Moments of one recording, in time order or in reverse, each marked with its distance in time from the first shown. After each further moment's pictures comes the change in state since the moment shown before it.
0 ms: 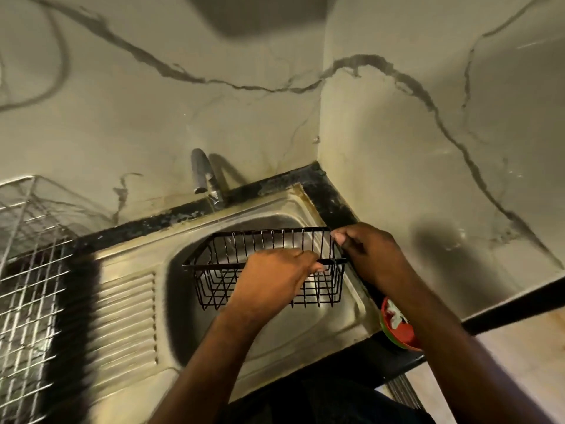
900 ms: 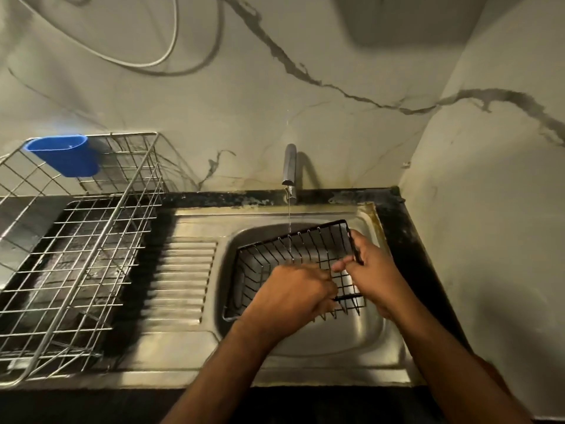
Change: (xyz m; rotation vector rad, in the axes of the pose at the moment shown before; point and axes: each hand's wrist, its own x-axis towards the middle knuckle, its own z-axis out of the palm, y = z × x) left_hand -0.060 -0.023 -0.026 0.019 -0.172 -0.178; right_hand 0.027 -0.076 0.067 0.289 -0.358 0.187
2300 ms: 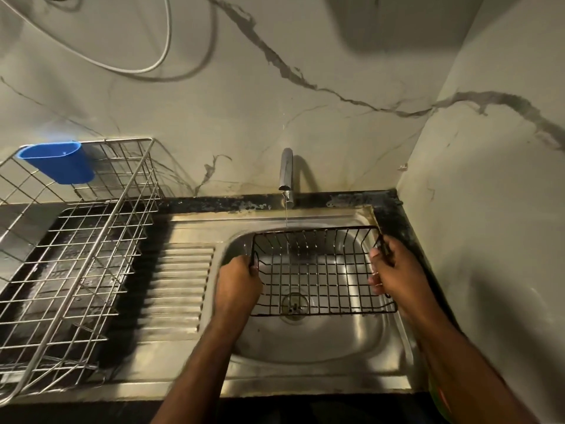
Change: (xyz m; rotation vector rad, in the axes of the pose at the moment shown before) left_hand -0.027 -0.061 0.027 -0.453 0.133 -1.211; right_hand 0.029 0.045 -0.027 0.174 0.244 0.033
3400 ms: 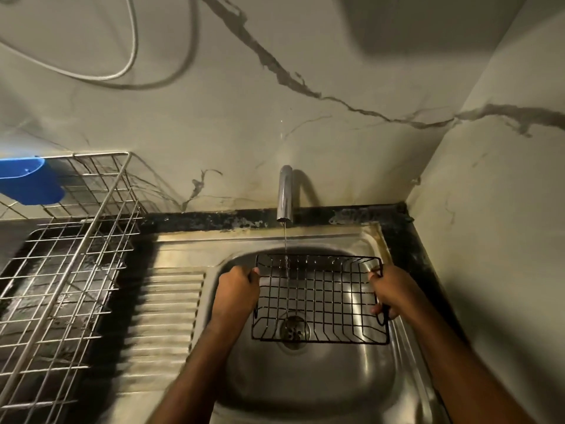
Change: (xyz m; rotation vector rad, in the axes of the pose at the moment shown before) left_hand 0.087 0.012 0.022 0.077 -0.098 0.004; right_hand 0.106 0.004 0.030 -0.510 -0.135 0.418
